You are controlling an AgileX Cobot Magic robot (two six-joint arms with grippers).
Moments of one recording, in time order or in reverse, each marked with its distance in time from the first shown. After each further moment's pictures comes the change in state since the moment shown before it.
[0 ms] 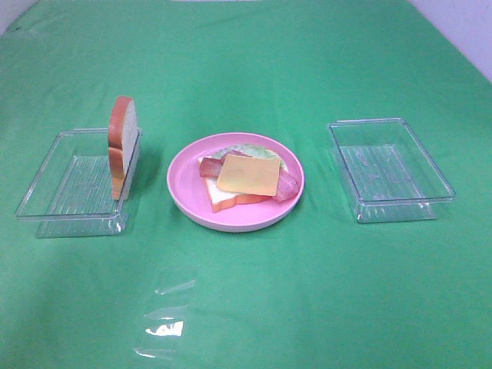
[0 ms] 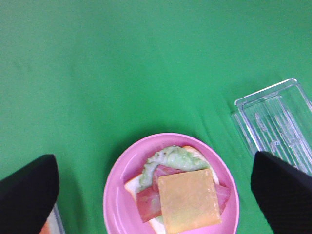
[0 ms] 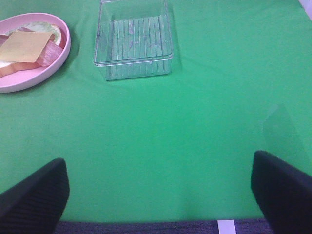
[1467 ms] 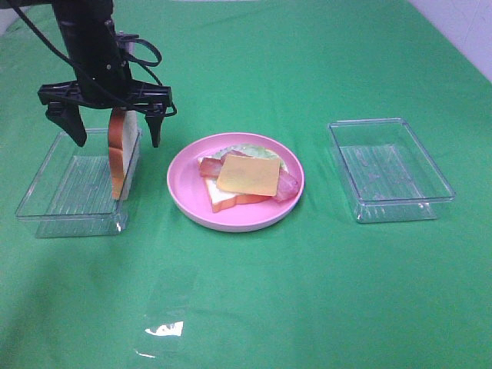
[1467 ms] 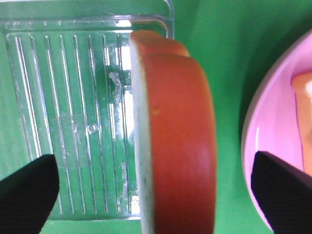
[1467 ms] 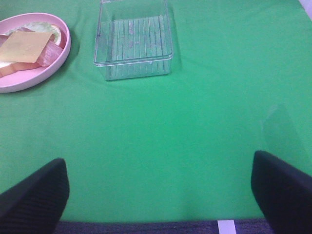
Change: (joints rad) left arm 0.095 0.078 0.484 0.118 -0.003 -0.171; right arm 0.000 0.000 0.000 0.000 0.000 0.000
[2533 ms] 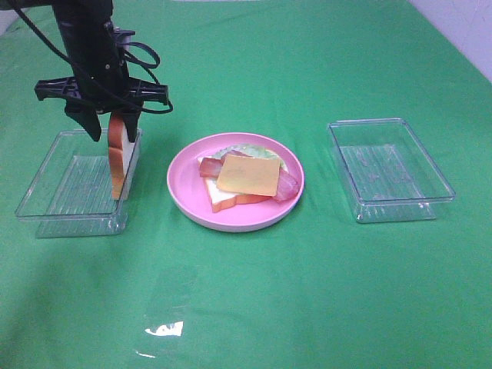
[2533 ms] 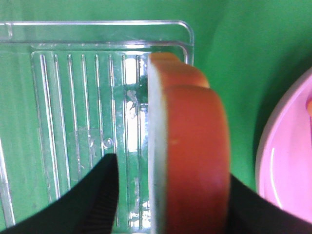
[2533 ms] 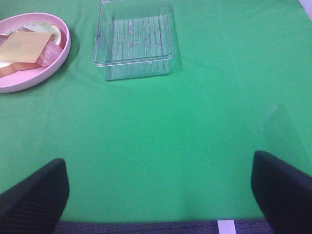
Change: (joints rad) left arm 0.000 0.002 0.000 0.058 -0.031 -0.039; right arm 0.000 0.000 0.000 0.000 0.000 0.000
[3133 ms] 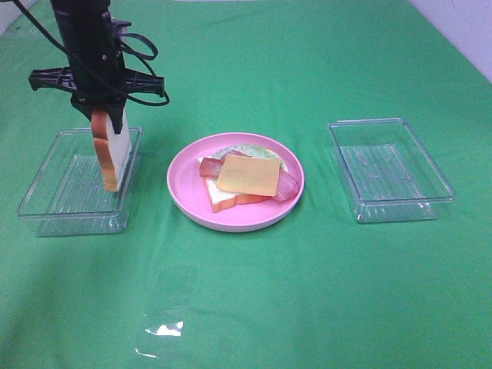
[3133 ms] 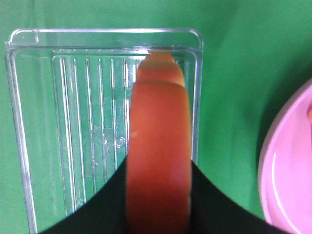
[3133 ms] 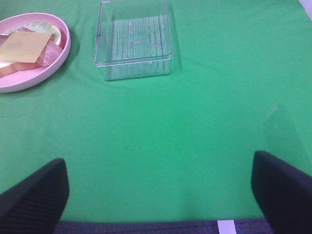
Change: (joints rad) left arm 0.000 0.002 -0.055 0.034 0.046 -0.013; right arm 0.000 0.000 0.000 0.000 0.000 0.000
